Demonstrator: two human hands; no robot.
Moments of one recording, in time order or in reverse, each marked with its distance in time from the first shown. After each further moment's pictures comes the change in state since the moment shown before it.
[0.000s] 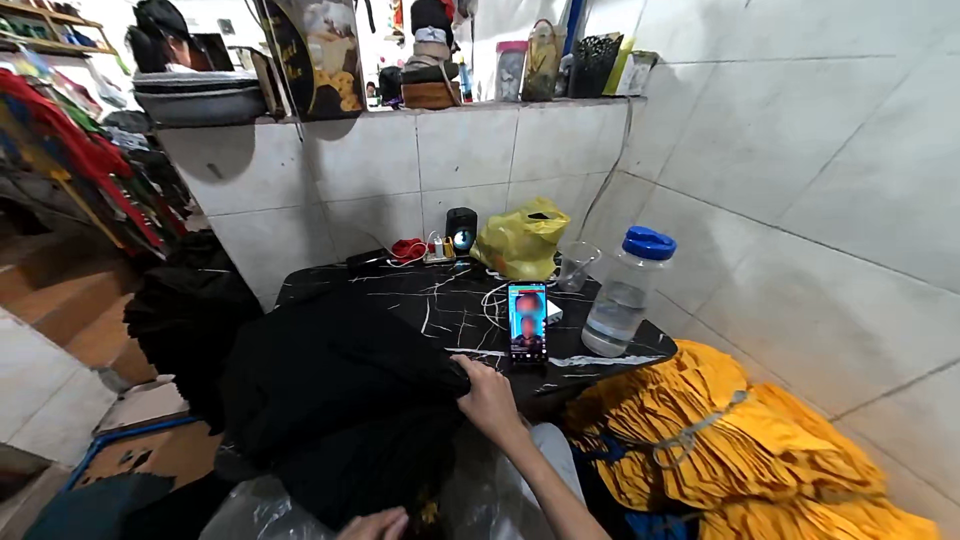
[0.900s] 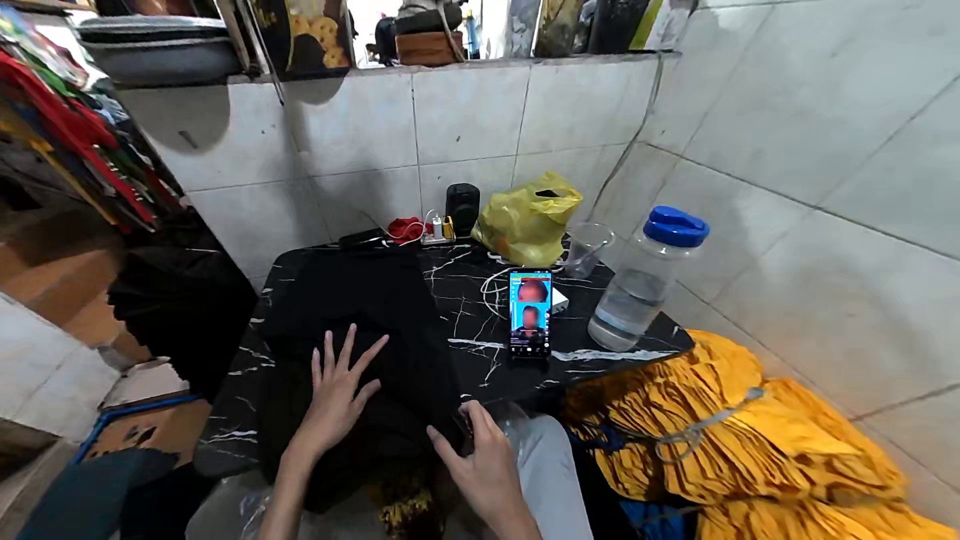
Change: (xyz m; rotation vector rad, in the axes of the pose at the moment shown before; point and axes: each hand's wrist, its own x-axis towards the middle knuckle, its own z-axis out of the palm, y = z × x) left_hand 0.194 -0.073 0.001 0.418 -0.244 0.097; right_hand -0.084 -0.007 0.037 0.259 0.241 0.103
